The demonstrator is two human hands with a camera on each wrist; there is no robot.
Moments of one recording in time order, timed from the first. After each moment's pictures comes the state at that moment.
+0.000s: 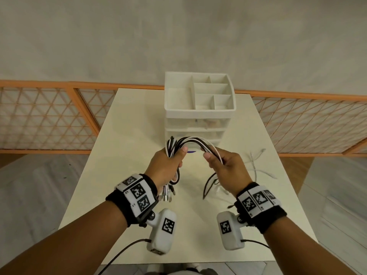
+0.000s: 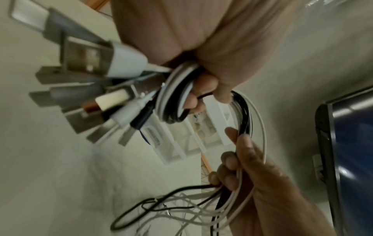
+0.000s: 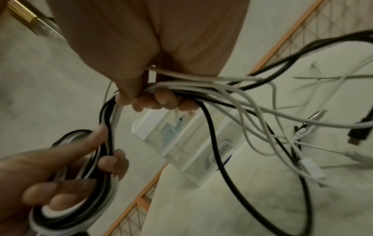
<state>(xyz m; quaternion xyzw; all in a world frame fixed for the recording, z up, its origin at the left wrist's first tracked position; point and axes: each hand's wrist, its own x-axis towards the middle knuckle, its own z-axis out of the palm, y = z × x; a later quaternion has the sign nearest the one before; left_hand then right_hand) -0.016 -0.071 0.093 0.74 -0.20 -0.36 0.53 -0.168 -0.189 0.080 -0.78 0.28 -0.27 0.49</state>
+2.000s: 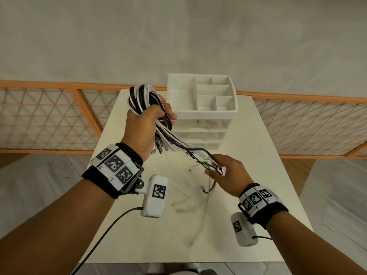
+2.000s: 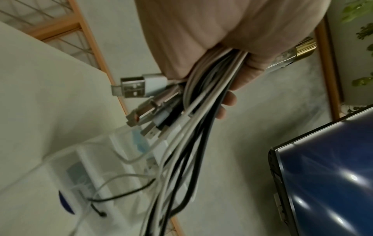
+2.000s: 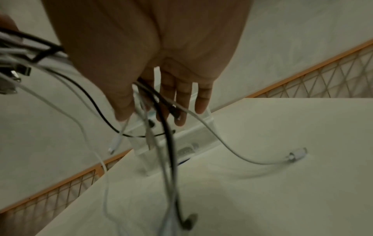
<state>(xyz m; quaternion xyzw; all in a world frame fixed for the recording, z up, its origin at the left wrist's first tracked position) 0.025 -0.072 0.176 0.50 -0.25 -0.29 0.78 -0.181 -0.204 0.053 -0.88 0.34 -0.13 0.31</state>
